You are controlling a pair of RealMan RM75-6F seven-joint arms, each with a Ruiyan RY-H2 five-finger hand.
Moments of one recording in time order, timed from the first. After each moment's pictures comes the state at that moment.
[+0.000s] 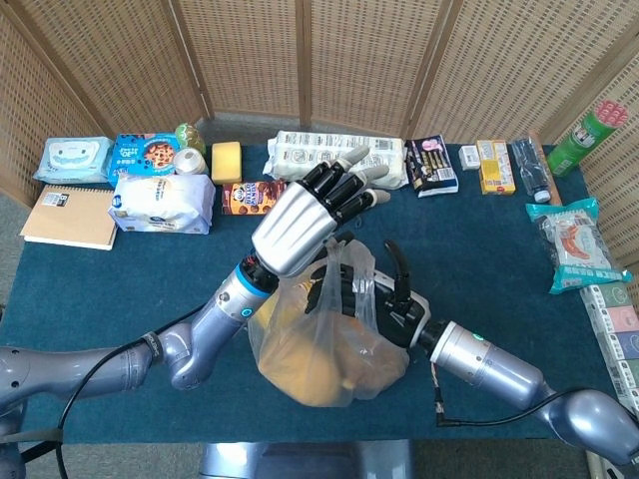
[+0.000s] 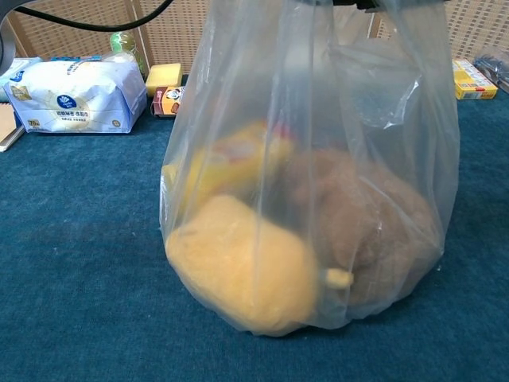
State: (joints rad) left arm -1.11 -1.58 -0.43 -1.51 1.48 1.29 0.23; right arm 0.27 -1.27 1.10 -2.04 -0.45 -0.15 0.70
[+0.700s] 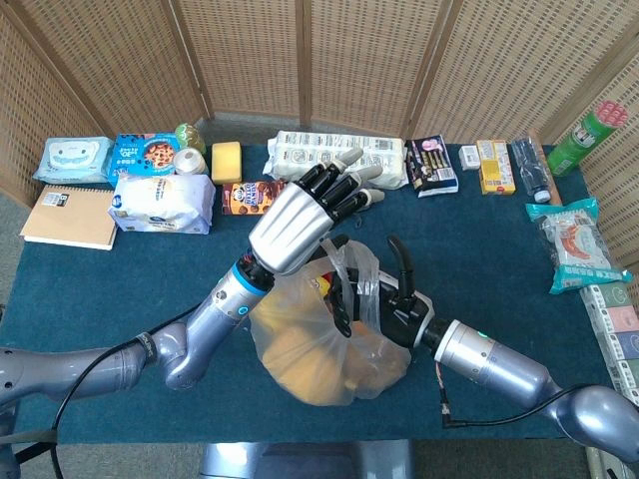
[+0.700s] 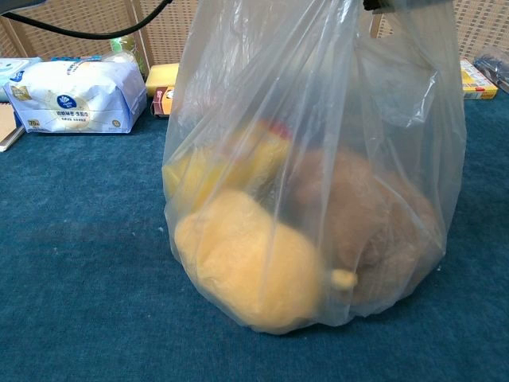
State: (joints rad) left arm -1.09 -1.56 -0.40 -1.53 1.46 1.26 0.23; right arm 0.30 -1.21 1.09 -2.03 -0.40 -0.16 0.78
